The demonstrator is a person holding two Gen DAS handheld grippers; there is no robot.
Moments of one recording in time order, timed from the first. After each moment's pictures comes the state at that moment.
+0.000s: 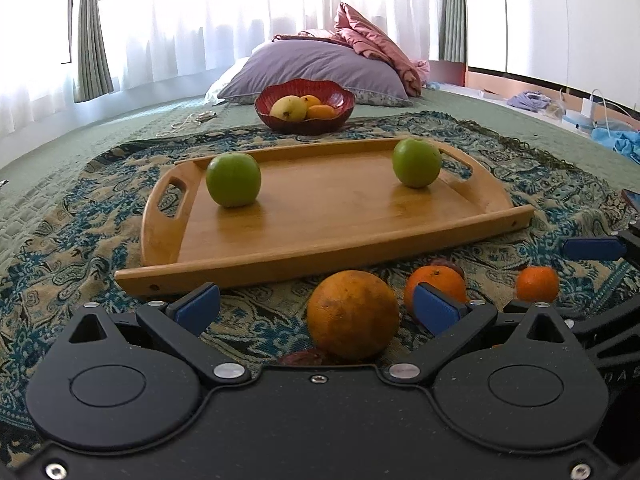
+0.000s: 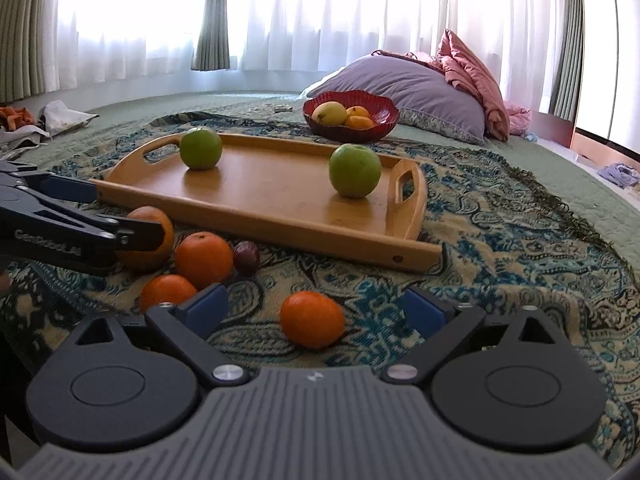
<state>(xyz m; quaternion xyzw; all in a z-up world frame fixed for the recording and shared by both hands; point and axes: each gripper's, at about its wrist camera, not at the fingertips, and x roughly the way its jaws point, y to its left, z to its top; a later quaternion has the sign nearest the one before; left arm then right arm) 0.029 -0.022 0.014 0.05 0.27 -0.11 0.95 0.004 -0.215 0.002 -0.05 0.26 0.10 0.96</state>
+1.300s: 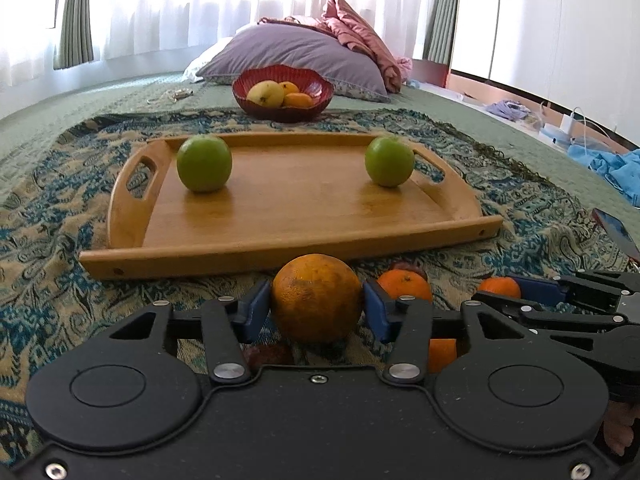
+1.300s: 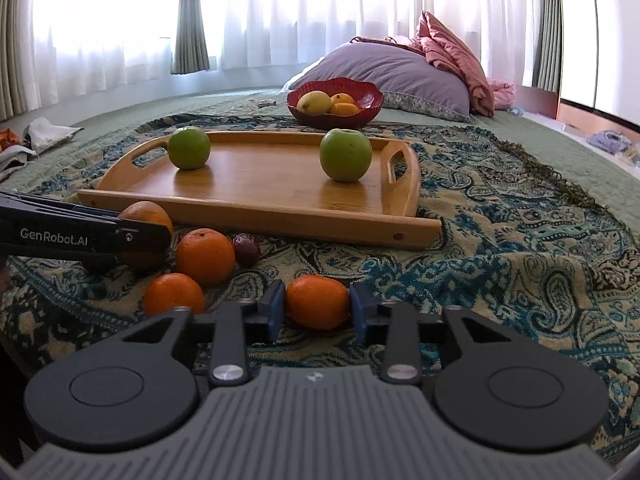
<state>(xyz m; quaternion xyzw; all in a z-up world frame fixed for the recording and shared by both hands) 0.032 -0.020 0.021 0.00 0.30 -0.15 0.94 0.002 -0.215 -0.002 -0.01 0.28 0.07 0.96</state>
